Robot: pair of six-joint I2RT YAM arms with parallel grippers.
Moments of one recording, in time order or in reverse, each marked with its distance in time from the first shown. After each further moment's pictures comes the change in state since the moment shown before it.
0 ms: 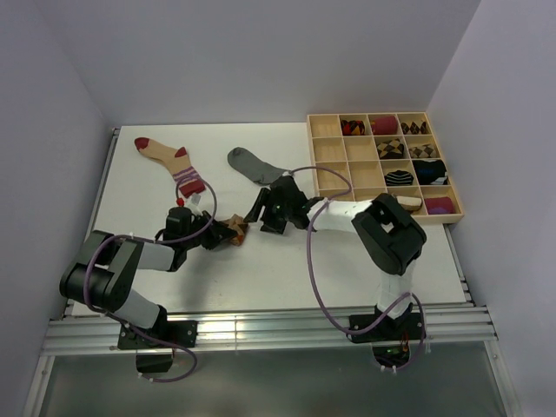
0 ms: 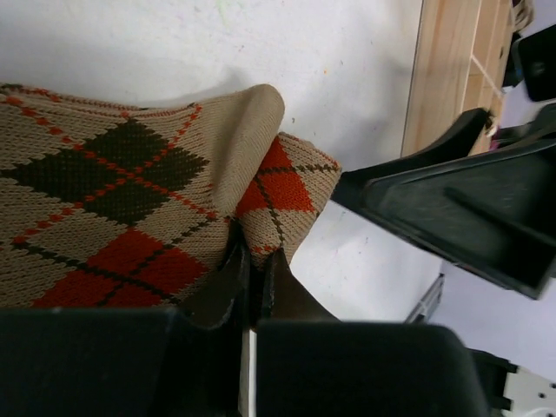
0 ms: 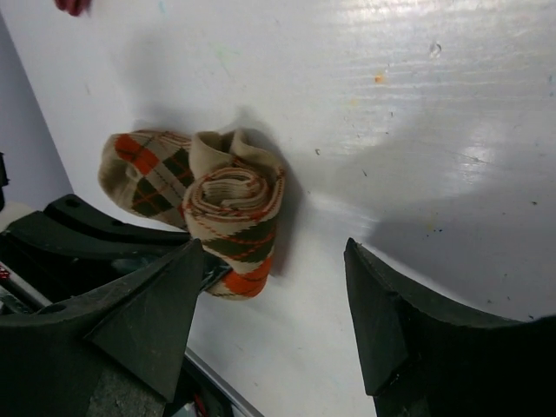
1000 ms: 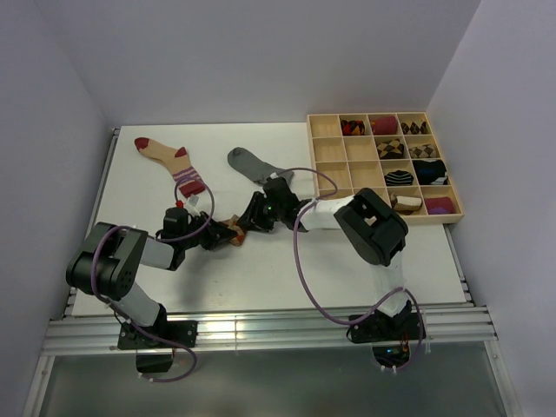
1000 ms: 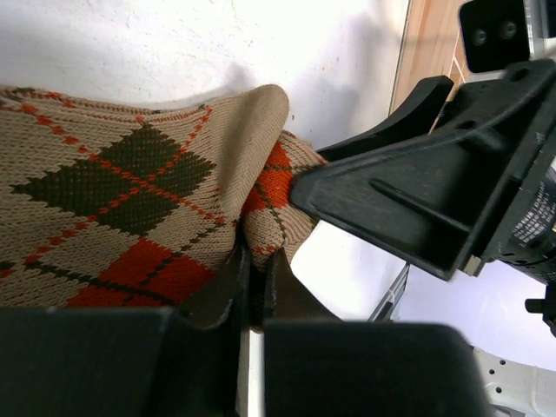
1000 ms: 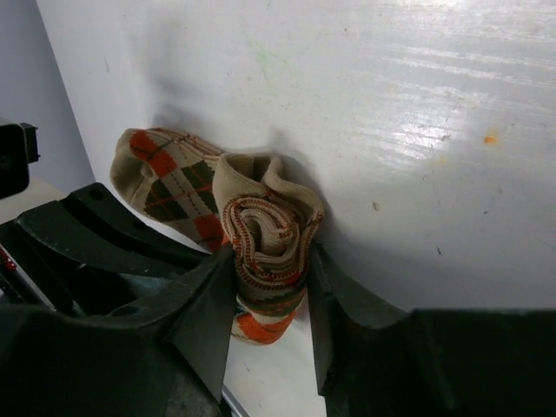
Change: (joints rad) left arm 0.056 0.087 -0.013 0.101 0.110 -0.068; right arm 0.019 0.151 0.053 0.166 -0.114 -0.009
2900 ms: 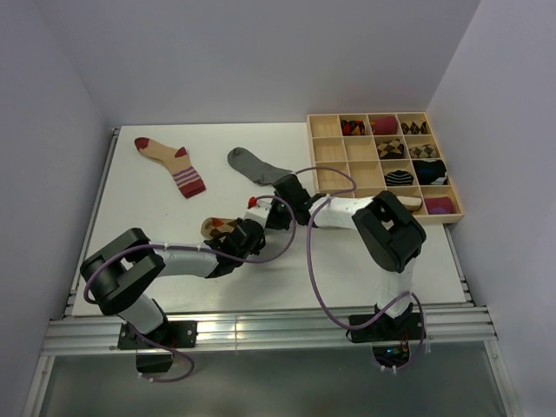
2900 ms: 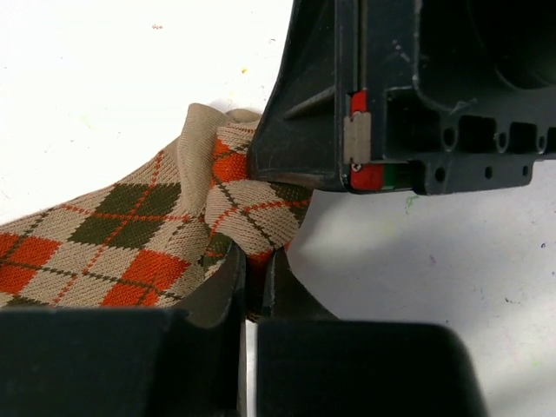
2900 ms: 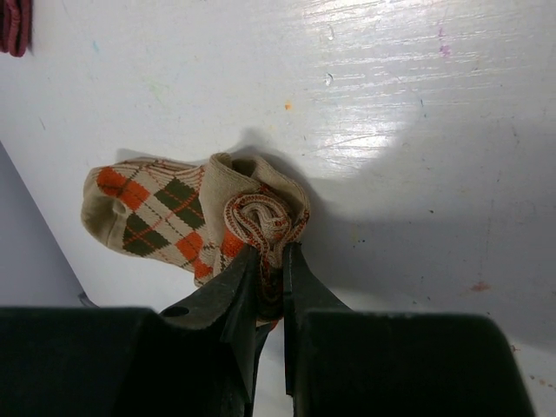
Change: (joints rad) left arm -0.679 -0.020 0.282 -0.386 -0.994 0.731; right arm -0.051 -0.118 -0.029 -0.260 0.140 0.006
